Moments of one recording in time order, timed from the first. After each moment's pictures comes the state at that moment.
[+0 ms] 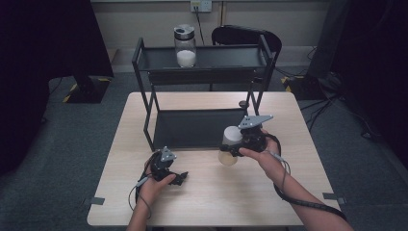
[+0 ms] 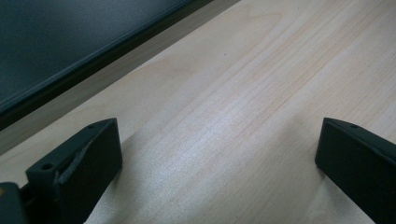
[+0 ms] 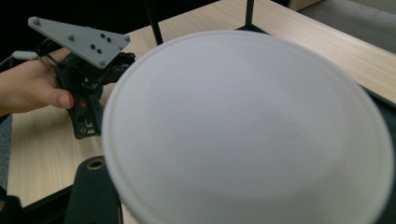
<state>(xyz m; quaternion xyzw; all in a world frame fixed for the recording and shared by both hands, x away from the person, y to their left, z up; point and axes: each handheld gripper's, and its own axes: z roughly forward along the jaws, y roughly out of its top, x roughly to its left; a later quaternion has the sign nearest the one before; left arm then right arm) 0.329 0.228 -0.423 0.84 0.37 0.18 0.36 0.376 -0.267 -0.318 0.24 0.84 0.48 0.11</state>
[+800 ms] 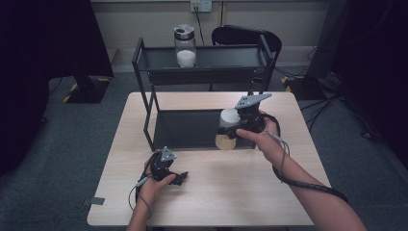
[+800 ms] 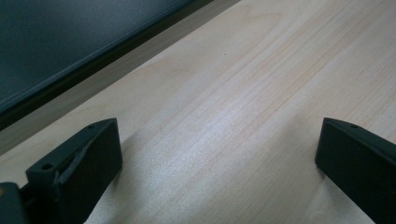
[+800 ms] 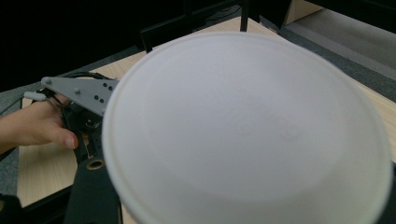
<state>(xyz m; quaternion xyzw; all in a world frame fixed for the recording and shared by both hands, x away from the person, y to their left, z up) 0.329 0.228 -0.423 0.84 0.37 0.18 0.36 0.399 -0.256 -0.265 0.23 0.84 0.48 0.11</state>
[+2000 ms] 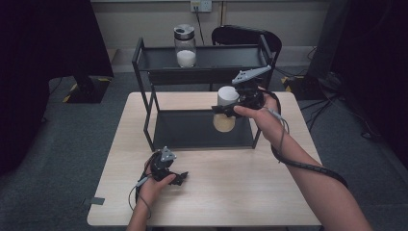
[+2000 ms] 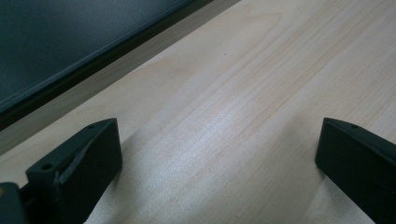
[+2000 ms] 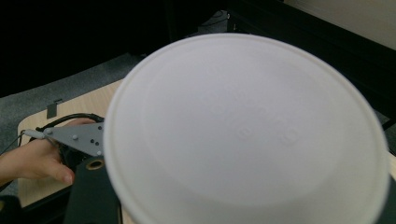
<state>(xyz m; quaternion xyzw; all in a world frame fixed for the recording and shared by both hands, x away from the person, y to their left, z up) 0.329 0.228 -0.423 0.84 0.37 0.18 0.36 0.417 -0.242 -0.201 0.23 0.84 0.48 0.13</state>
